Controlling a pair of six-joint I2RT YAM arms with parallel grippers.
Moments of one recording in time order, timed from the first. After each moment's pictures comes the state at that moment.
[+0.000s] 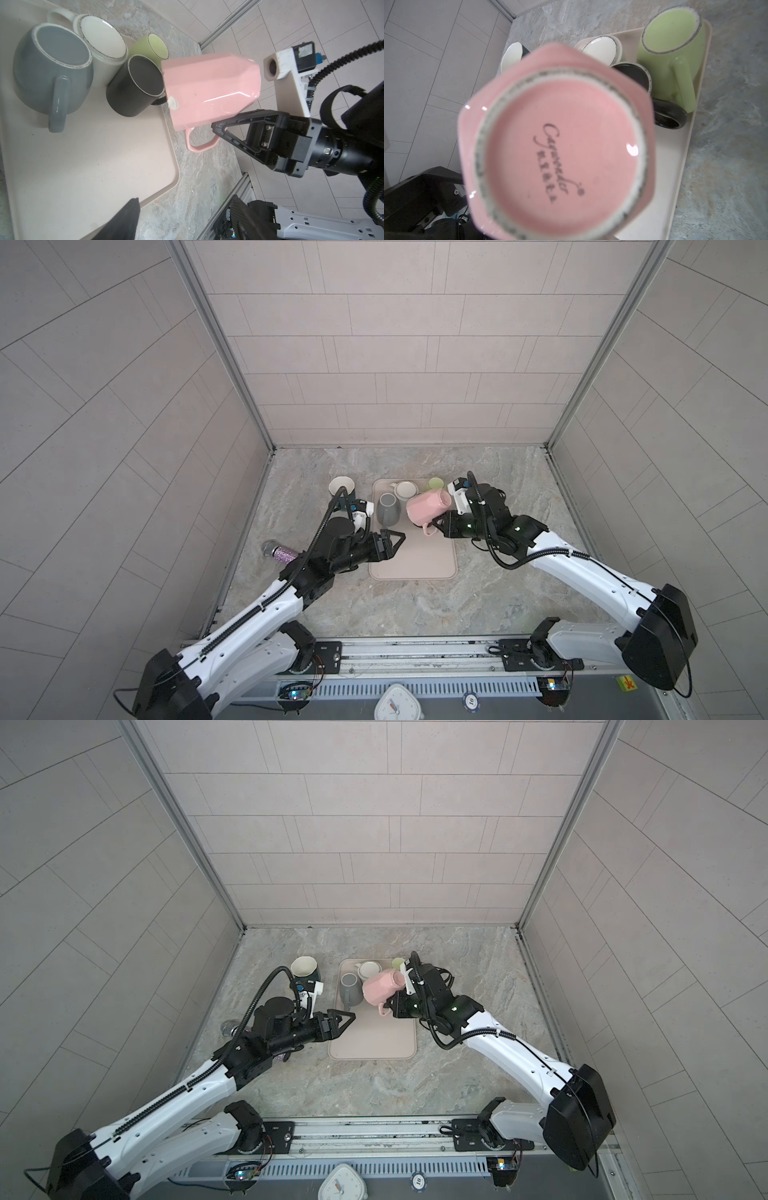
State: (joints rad) left arm -0.66 0.91 0.61 -0.11 0.29 -0.79; right arm 0.61 1.25 0.98 -0.39 -0.18 0.62
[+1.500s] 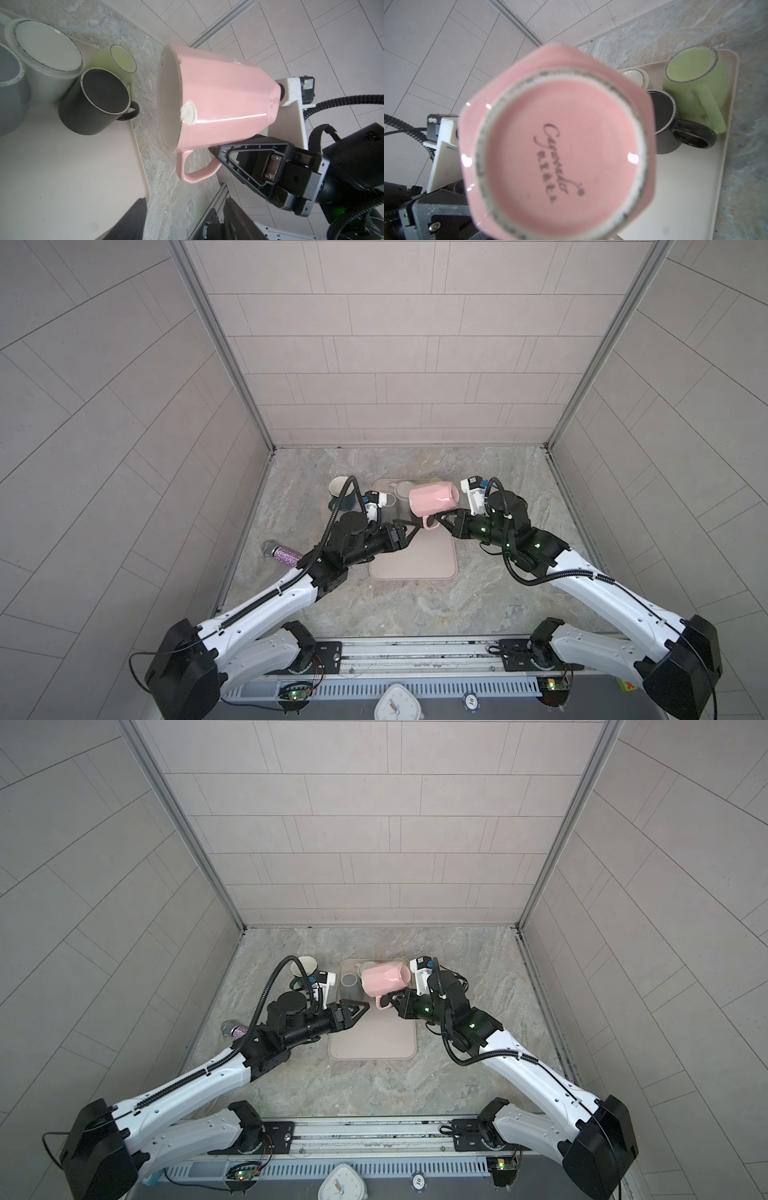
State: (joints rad) left arm -0.73 1.05 0.65 0.12 0.26 -0.90; right arm 0.59 1.07 0.85 -0.19 -0.25 0.72
